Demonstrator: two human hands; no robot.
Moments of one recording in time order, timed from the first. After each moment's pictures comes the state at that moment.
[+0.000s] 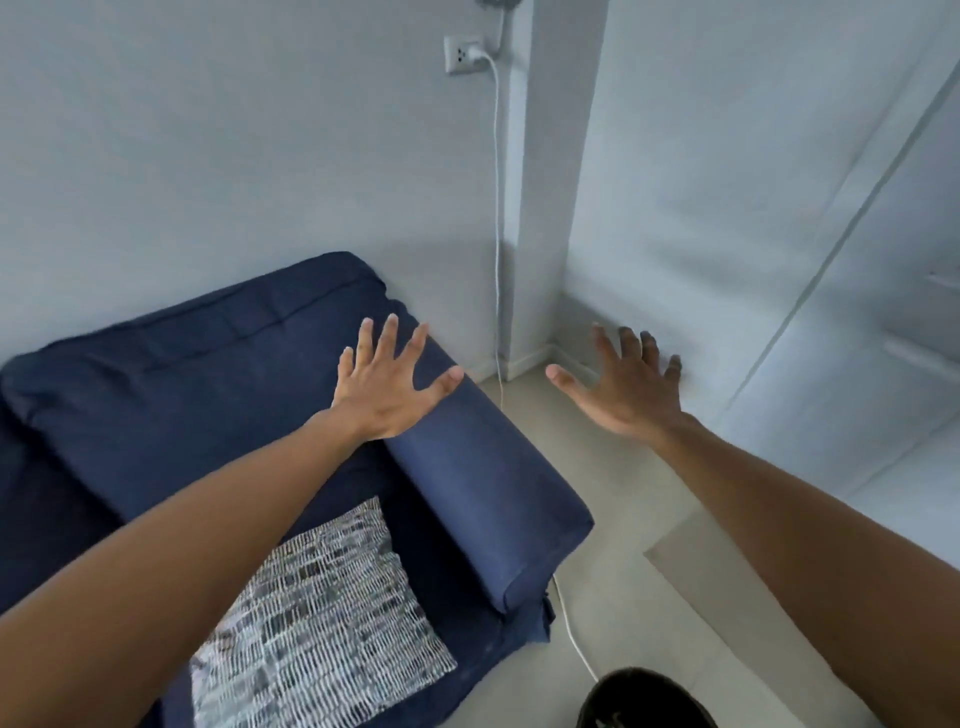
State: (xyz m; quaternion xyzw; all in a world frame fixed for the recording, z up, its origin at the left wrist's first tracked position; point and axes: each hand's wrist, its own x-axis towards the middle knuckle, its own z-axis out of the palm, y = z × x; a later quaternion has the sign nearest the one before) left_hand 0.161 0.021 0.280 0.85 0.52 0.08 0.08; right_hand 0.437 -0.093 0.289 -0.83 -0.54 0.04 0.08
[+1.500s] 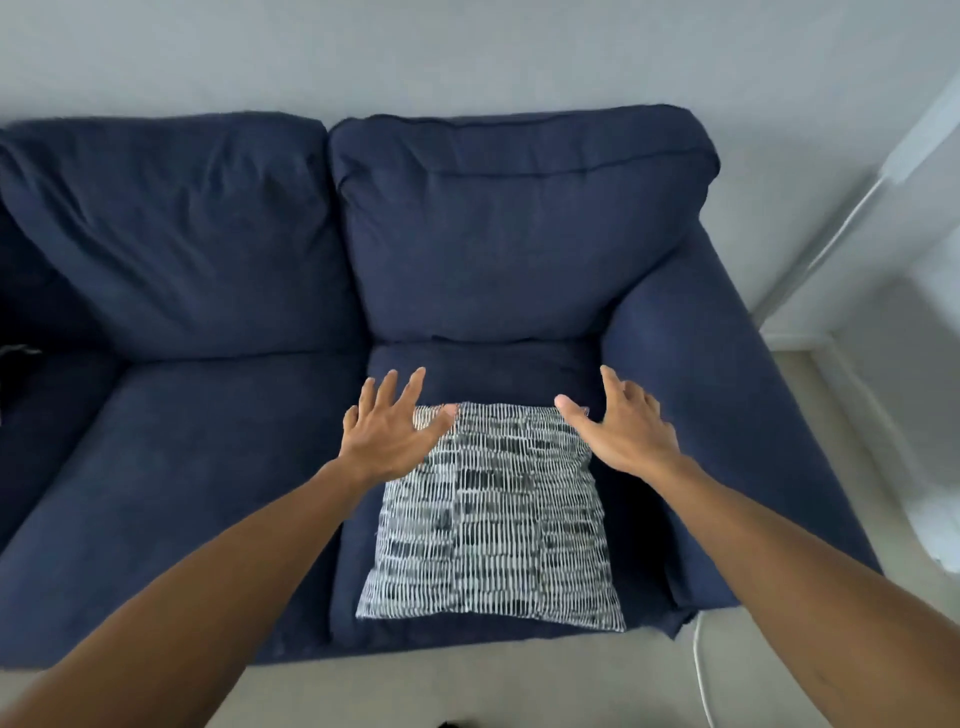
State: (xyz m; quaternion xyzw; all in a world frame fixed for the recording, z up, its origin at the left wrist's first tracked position) left_hand -0.155 -0.059 0.076 0.59 0.77 0.06 0.24; right_hand 0.134 0.006 0.084 -0.69 -0.69 0.24 -0.02
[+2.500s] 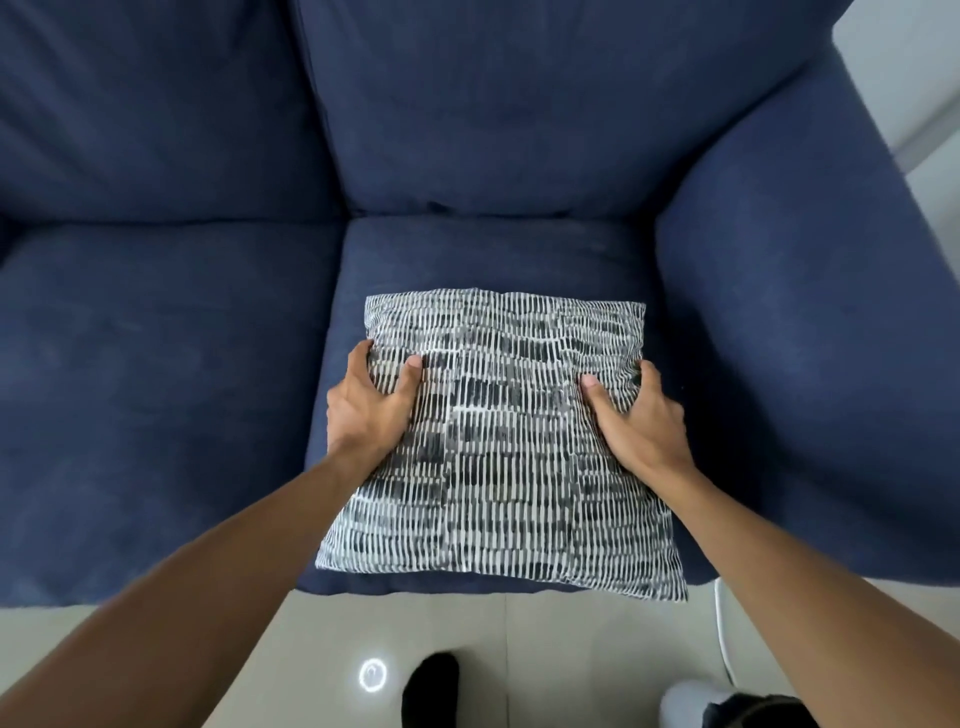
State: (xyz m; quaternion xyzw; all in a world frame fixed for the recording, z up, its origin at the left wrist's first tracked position) left_hand -0.161 -0.076 -0.127 0.36 0.84 0.26 0.30; right_hand 0.131 -0.021 -0.119 -0.73 -0.58 0.35 0.10
